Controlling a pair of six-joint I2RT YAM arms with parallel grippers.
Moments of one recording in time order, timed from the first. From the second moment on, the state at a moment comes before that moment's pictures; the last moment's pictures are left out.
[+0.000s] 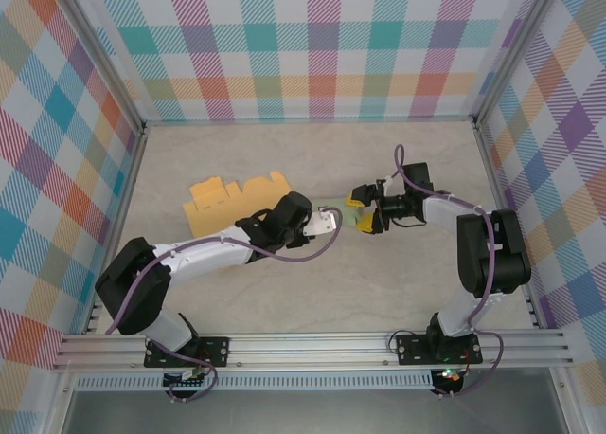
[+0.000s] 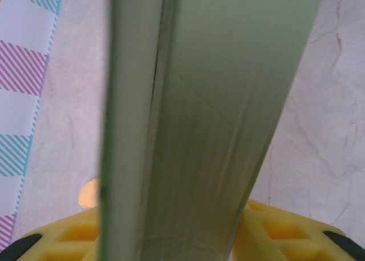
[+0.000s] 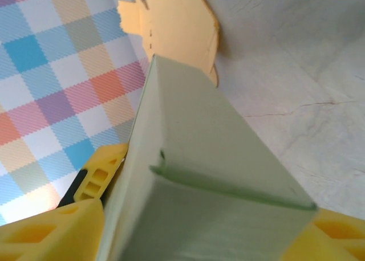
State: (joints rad) left arm -0.86 1.54 0.98 -0.19 -0.24 0.70; right arm 0.16 1.69 0.90 -0.19 -1.10 0.90
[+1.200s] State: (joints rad) left arm -0.81 2.06 1.78 -1.14 -0.01 0.66; right arm 0.05 1.26 0.90 -0.63 -0.61 0.48
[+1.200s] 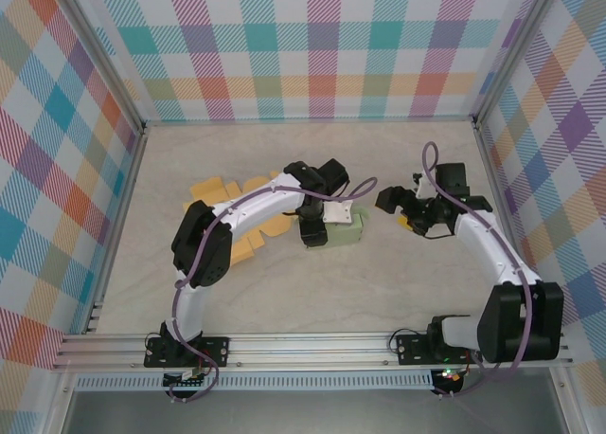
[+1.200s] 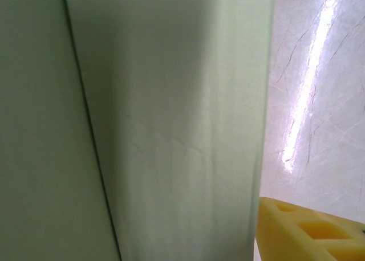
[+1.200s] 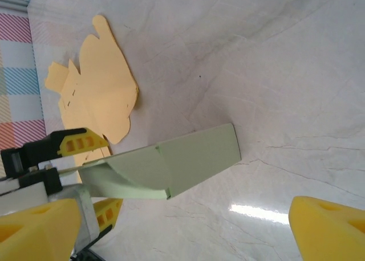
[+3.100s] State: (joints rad) left arm -0.73 1.55 1.16 -0.51 -0.09 -0.15; right arm 0.44 1.45 1.15 -0.79 -0.08 0.17
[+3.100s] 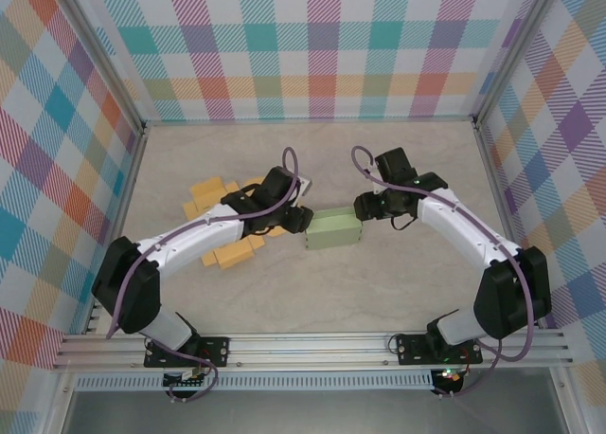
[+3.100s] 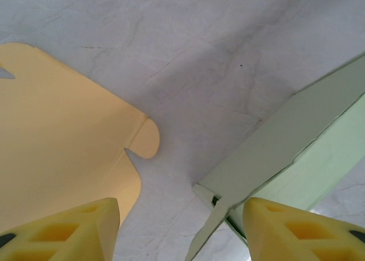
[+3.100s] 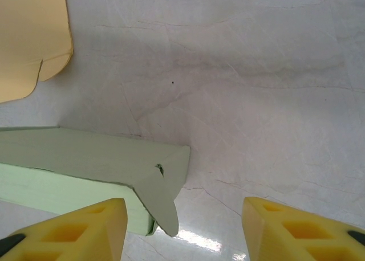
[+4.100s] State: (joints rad) left arm -0.80 1.66 1.21 -0.50 -0.23 -0.13; right arm 0.51 1.48 1.17 -0.79 -0.07 0.24
